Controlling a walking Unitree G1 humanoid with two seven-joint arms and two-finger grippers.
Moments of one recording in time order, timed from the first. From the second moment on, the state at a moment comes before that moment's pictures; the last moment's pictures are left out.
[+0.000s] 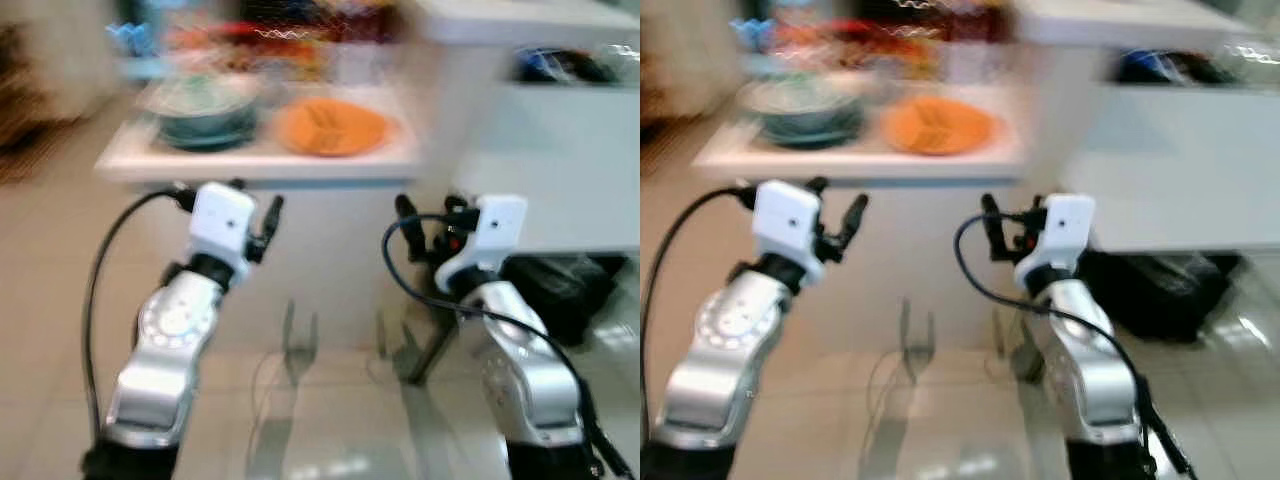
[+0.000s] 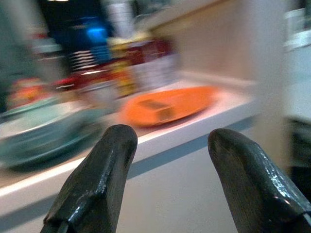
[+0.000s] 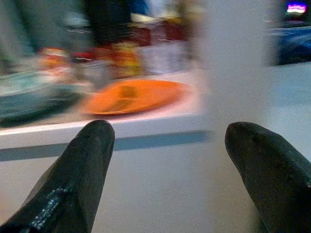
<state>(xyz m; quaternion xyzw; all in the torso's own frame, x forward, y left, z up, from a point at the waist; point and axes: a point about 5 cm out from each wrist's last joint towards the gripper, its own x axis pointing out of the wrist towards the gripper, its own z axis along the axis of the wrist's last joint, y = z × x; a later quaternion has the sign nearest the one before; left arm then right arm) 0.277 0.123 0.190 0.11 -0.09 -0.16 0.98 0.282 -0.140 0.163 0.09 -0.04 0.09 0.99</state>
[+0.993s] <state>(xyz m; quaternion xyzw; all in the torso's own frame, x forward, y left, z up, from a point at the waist) 0.275 0.131 0.188 0.12 -0.08 -0.16 0.98 0.283 -0.122 0.160 0.10 -0.01 0.15 0.98</state>
